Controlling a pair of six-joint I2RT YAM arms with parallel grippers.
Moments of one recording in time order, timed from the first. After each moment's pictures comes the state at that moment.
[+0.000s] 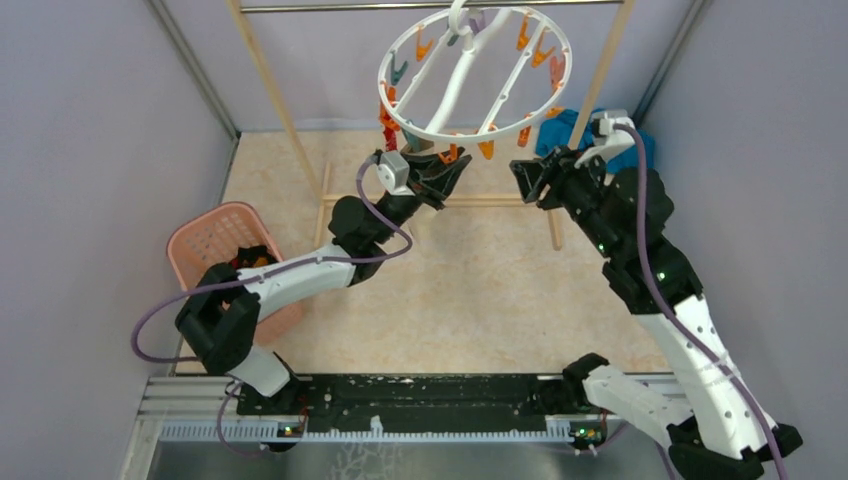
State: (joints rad) left arm -0.82 1.59 0.99 1.22 0.12 -0.10; right arm 0.49 0.84 1.26 -0.41 0.11 0.33
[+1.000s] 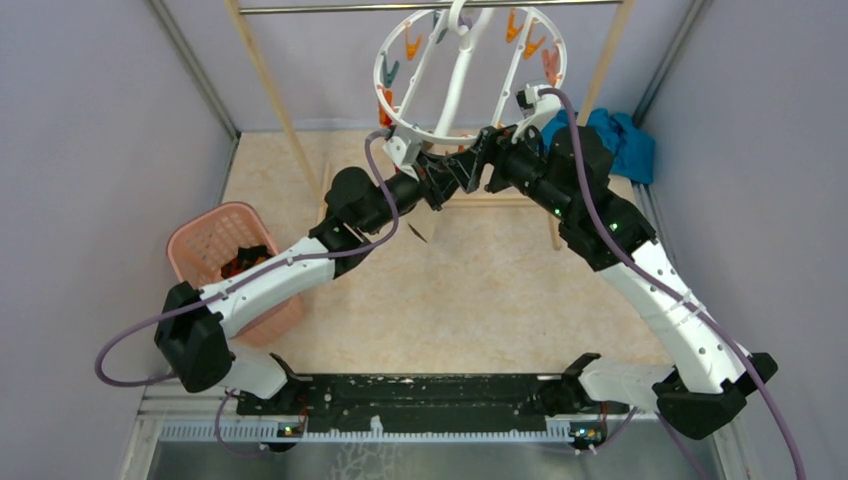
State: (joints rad) left arm -0.82 1.44 1.13 0.60 0.19 -0.18; right arm 0.65 1.14 1.48 -0.39 -0.05 0.33
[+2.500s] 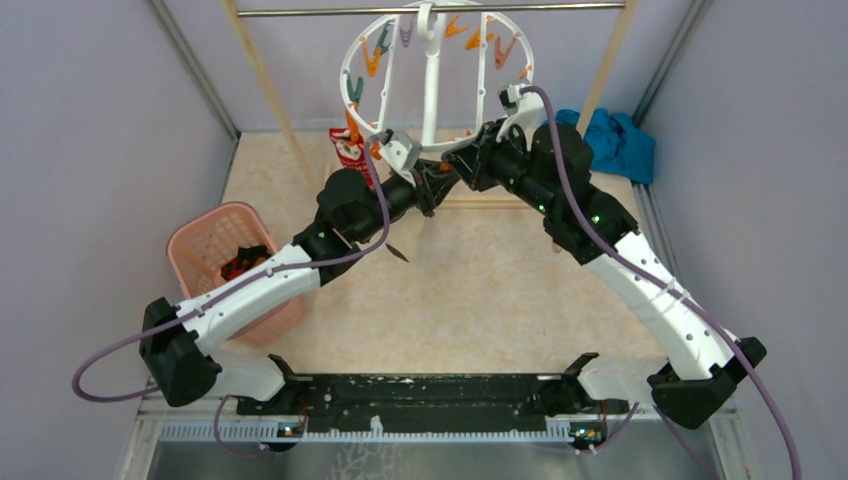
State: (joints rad) left arm -0.85 1.34 1.15 0.39 0.09 -0.10; right arm 0.67 1.20 1.47 -0.36 -0.04 0.34
